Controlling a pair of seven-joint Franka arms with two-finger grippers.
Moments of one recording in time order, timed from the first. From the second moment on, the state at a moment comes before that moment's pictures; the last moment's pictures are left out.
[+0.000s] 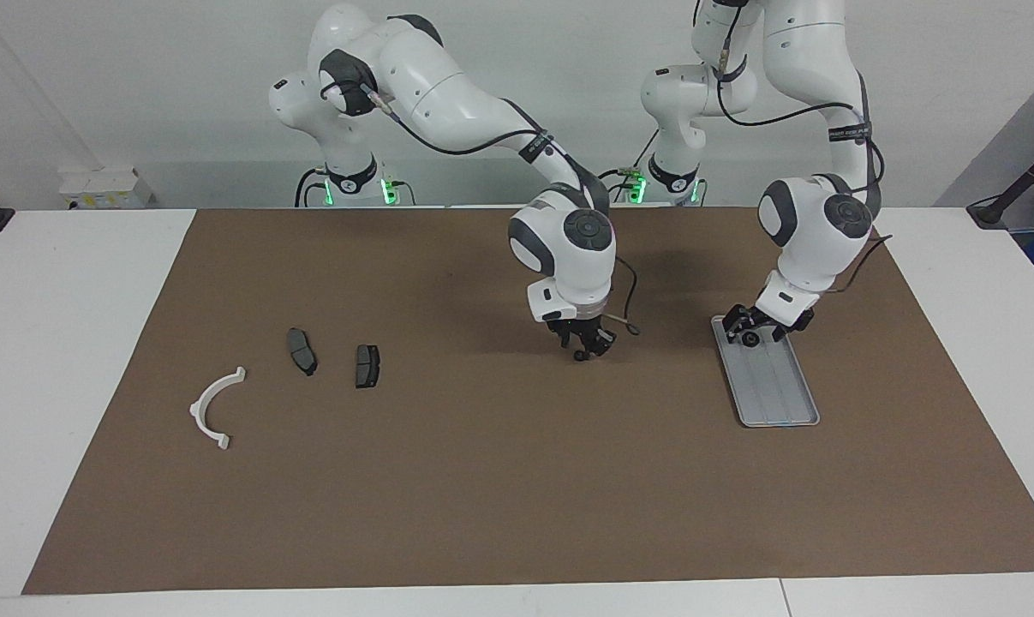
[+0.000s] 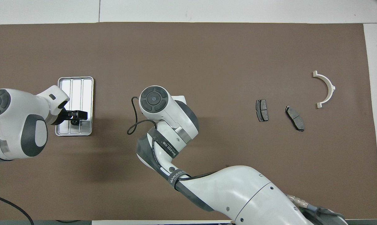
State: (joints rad) left arm -0.04 0.12 0.02 -2.21 -0.04 2.33 -0.01; right arm 0.65 0.72 0.08 -1.33 0.00 2.07 1.36
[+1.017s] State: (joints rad) left arm -0.59 0.40 0.01 -1.87 -0.02 2.28 -0.97; right arm 0.16 0.40 0.10 -1.22 0.01 1.61 0.51
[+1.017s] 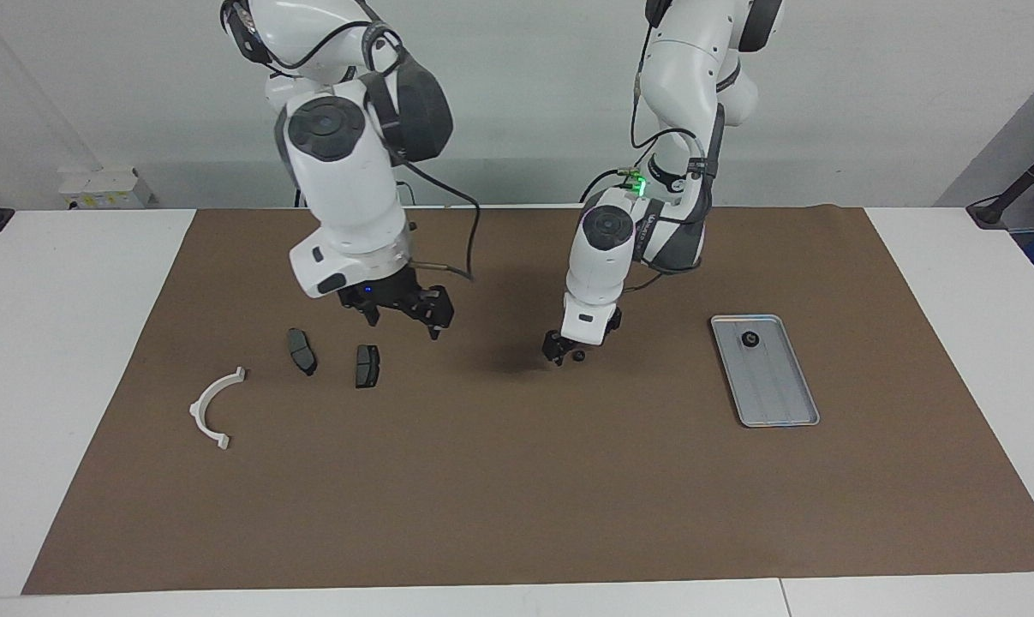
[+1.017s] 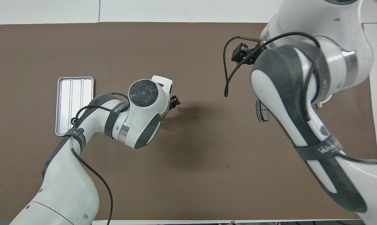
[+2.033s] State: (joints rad) left arm -0.59 0.41 0.01 -1.88 -0.02 2.29 -0.97; right arm -0.01 -0.07 0.07 -1.65 0.01 1.59 -0.07
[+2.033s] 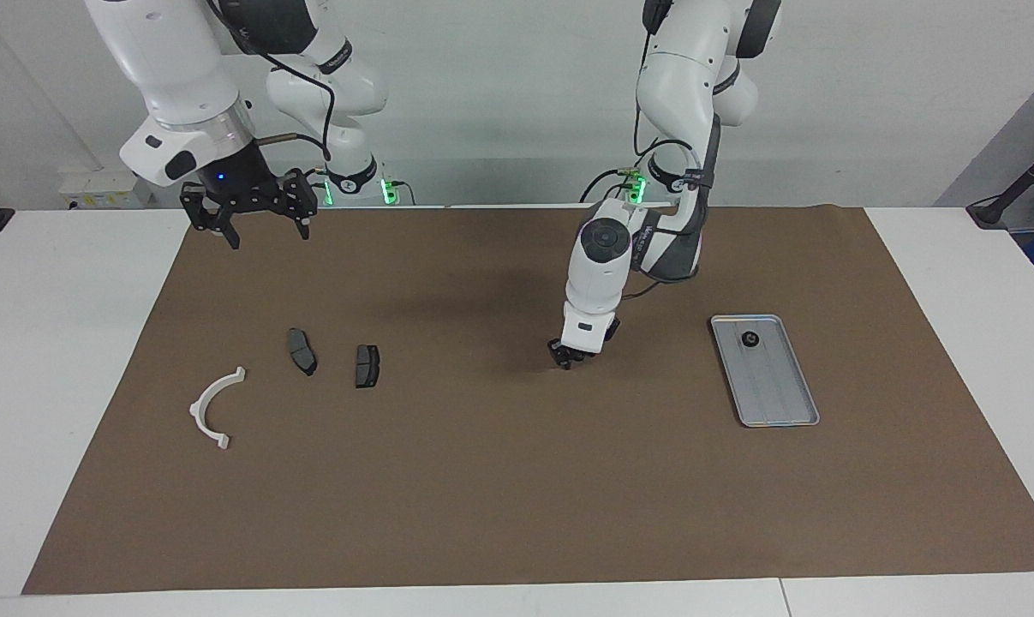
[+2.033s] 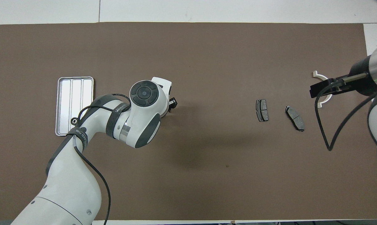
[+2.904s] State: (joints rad) left arm -0.16 0.24 0.06 -1.90 -0.01 2.13 -0.31; right arm -0.03 -0.15 0.06 -1.73 0.01 1.61 -0.07
